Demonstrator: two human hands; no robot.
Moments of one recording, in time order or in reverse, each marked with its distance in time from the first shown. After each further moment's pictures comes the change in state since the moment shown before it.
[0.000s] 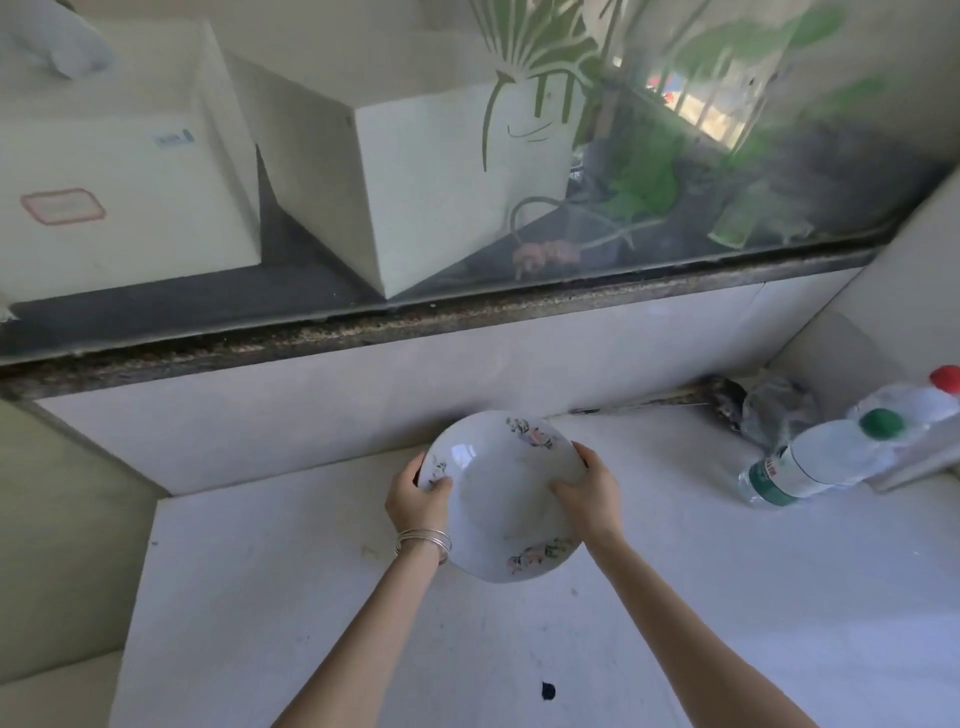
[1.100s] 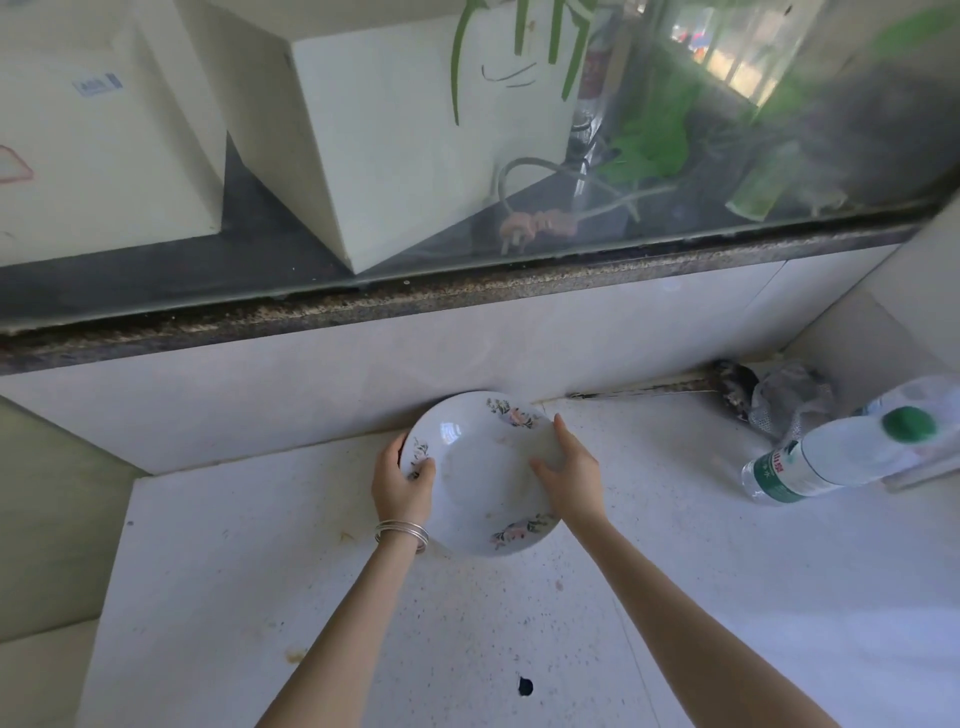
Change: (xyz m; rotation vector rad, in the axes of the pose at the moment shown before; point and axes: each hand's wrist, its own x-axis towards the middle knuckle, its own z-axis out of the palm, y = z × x) left_hand 0.015 -0.022 0.011 0.149 -0.013 0.071; right_hand 0.035 0.024 0.012 -0.138 -0.131 -0.077
